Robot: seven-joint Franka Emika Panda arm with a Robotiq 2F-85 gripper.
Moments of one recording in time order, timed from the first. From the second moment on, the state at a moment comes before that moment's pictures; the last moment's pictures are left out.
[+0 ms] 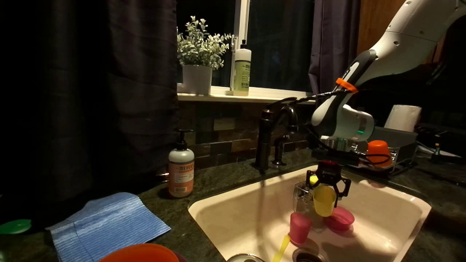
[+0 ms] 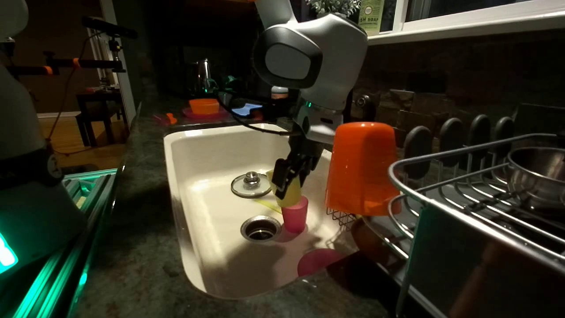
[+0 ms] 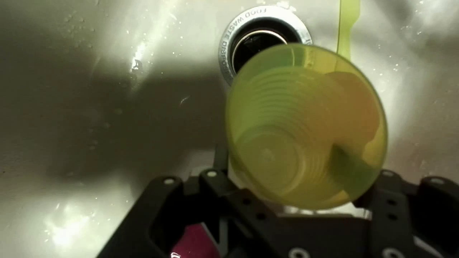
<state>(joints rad) 0.00 0.35 -0.09 -2.39 0.46 2.52 0.57</state>
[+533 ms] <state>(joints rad) 0.02 0.21 -0.13 -2.44 0.24 2.61 0.73</state>
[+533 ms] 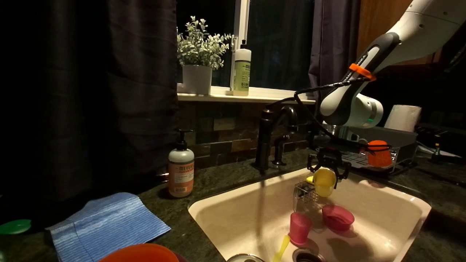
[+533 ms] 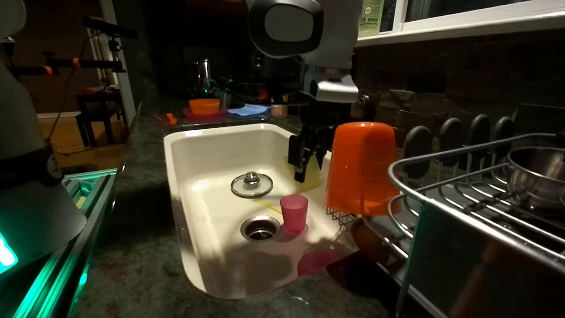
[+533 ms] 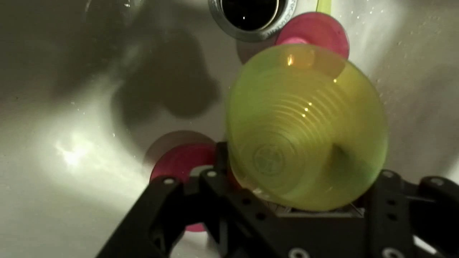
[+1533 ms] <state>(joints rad) 0.00 -0.02 -0.18 -2.45 -0.45 2.67 1.20</state>
